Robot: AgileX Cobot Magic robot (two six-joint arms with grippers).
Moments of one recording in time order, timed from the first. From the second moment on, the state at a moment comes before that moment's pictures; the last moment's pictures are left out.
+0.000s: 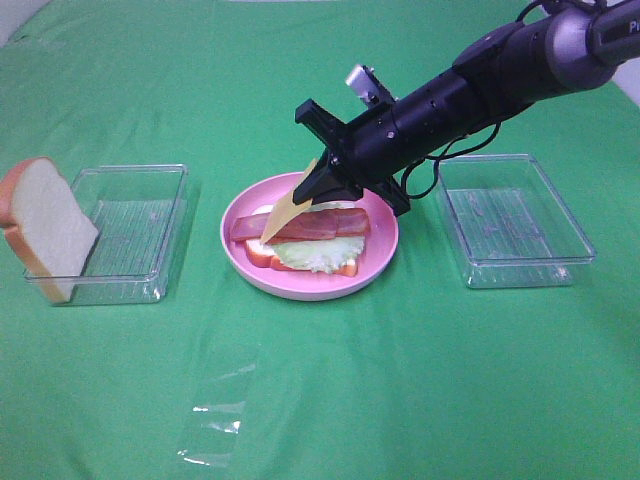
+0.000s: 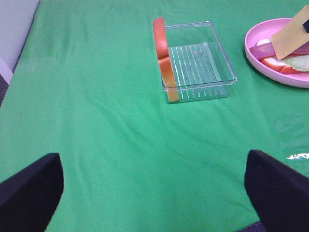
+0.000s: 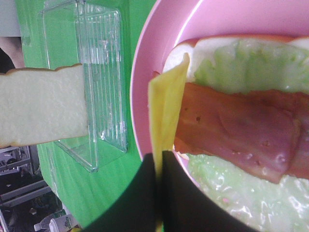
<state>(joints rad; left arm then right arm) 0.05 -0.01 -0.52 -0.09 1.09 0.12 0.33 2.20 -1.47 1.07 0.76 -0.38</state>
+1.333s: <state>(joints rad) 0.05 -0.01 -0.52 -0.09 1.09 0.12 -0.08 1.87 -1.47 0.09 1.00 -0.05</state>
